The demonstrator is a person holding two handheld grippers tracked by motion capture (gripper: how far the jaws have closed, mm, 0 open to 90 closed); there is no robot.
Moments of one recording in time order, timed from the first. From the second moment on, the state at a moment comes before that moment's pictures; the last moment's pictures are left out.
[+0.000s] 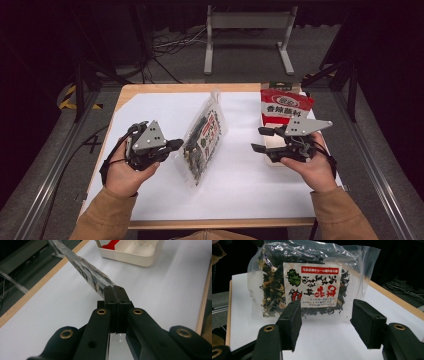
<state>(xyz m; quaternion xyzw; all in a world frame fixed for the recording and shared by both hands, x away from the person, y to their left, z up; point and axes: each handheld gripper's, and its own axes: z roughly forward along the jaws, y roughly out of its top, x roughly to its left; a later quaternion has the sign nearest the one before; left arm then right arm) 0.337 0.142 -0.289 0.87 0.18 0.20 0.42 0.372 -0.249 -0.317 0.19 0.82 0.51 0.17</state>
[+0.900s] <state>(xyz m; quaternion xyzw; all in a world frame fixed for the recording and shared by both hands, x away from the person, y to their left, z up) 0.312 0.138 -0.273 0.87 0.08 0.19 0.46 0.383 -0.250 -0.303 0.18 0.81 0.52 0.18</state>
